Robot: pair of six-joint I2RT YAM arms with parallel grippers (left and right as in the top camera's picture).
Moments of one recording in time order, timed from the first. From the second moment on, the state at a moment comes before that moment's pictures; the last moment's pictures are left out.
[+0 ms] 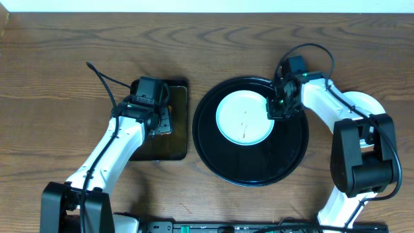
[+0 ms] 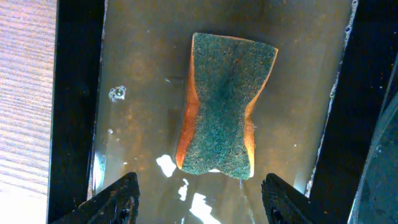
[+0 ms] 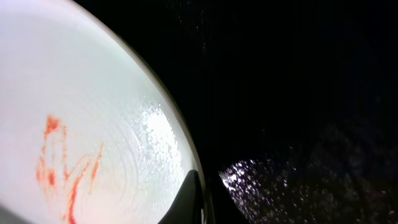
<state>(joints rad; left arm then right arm) -0.21 1.50 0.94 -0.71 -0.11 -0.35 0.20 1.95 1.25 -0.76 -0.19 0.17</state>
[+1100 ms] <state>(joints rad) -0.21 1.67 0.94 -0.53 -0.08 -0.34 0.20 1.94 1.23 -0.74 -0.18 0.18</state>
